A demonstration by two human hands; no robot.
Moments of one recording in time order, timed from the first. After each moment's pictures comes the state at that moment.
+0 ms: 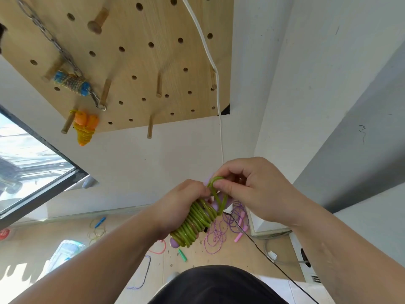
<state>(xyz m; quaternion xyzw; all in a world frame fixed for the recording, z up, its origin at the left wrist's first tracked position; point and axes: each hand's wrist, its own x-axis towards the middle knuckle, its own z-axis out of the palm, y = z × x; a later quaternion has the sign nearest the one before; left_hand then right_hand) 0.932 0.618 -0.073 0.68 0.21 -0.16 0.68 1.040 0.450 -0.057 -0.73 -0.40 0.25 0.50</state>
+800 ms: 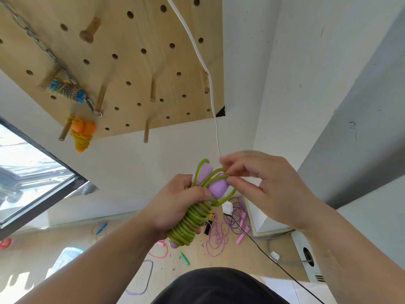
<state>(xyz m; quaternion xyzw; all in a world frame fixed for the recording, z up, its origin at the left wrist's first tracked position) 0.934 0.612 -0.070 0.68 0.14 -0.09 0.72 1.049 0.422 -0.072 -0.74 -0.46 0.05 0.49</state>
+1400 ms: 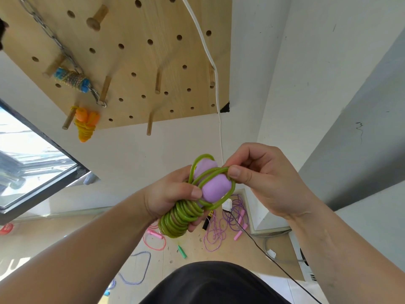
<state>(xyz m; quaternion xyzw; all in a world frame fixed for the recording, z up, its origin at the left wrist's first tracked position) 0.945 0.632 -0.079 0.58 -0.07 -0.22 0.78 1.046 0.441 -0.068 -0.52 -0.33 0.30 0.73</state>
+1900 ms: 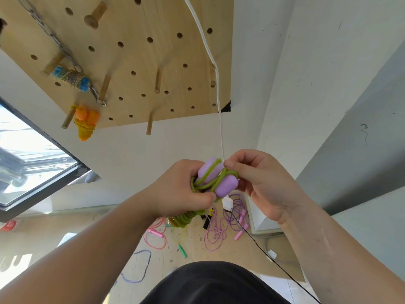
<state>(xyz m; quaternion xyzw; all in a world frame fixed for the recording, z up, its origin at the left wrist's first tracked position) 0.955 0.627 -0.072 0.86 -0.01 -0.01 0.51 1.053 0.450 -0.078 -0.55 -0.15 0.38 0.73</state>
